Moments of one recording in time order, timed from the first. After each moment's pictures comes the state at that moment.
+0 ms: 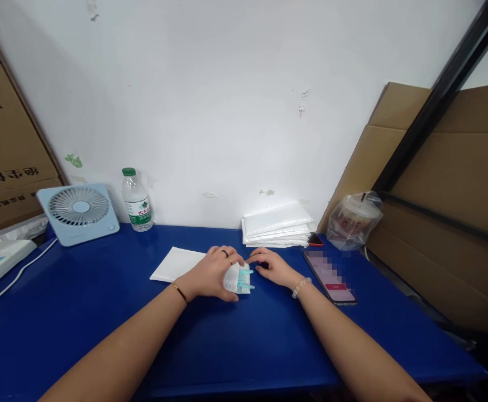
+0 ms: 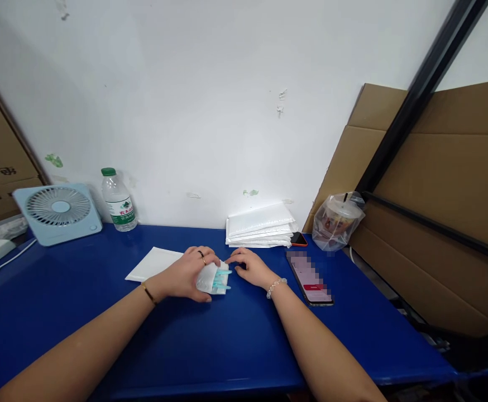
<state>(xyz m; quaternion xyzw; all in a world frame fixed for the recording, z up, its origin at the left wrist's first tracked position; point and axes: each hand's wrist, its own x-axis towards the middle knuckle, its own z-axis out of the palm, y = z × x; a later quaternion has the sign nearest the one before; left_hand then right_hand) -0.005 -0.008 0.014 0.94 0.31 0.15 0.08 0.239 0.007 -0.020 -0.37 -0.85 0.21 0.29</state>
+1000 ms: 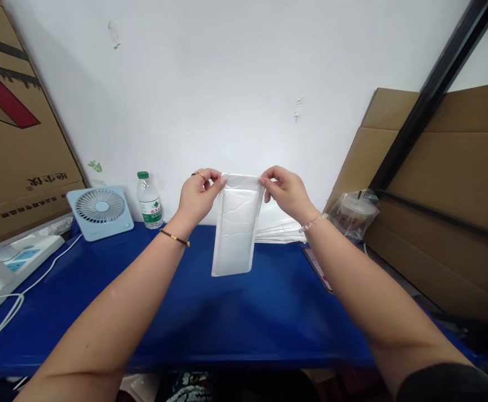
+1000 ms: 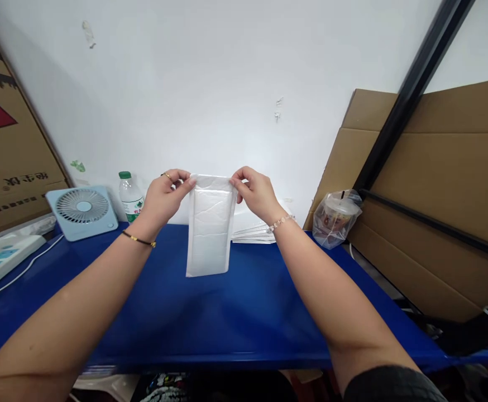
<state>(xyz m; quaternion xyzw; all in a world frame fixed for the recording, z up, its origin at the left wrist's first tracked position) -0.012 -0.004 0.162 0.71 0.40 0.58 0.06 0.206 -0.003 0.174 -0.36 -0.77 0.11 0.52</state>
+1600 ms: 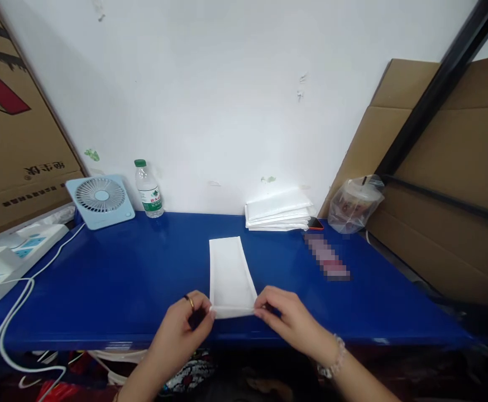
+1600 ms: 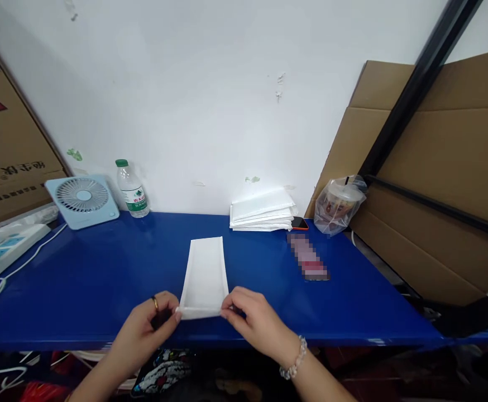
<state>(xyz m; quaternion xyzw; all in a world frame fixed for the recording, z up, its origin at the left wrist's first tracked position) -0.039 -0.170 -0.008 0.76 0.51 0.31 0.27 0.209 -0.163 0.003 -0.39 -0.82 0.26 0.32</state>
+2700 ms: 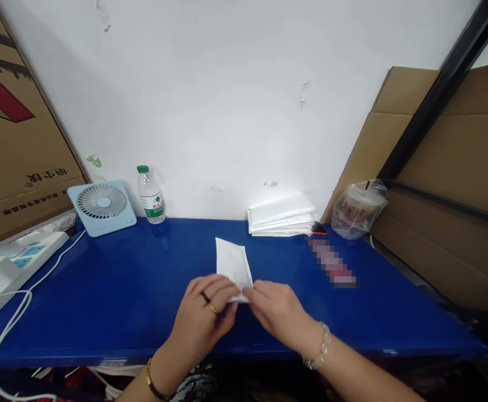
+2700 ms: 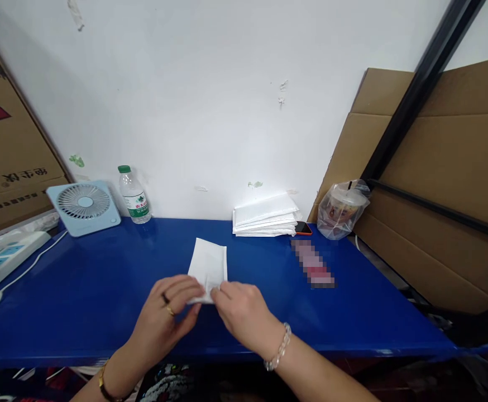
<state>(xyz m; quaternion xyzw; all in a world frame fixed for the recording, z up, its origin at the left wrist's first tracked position) -0.025 -0.144 0.010 0.84 0.35 0.39 -0.11 0.177 -0.140 0.018 -0.37 -0.89 -0.02 0.28</state>
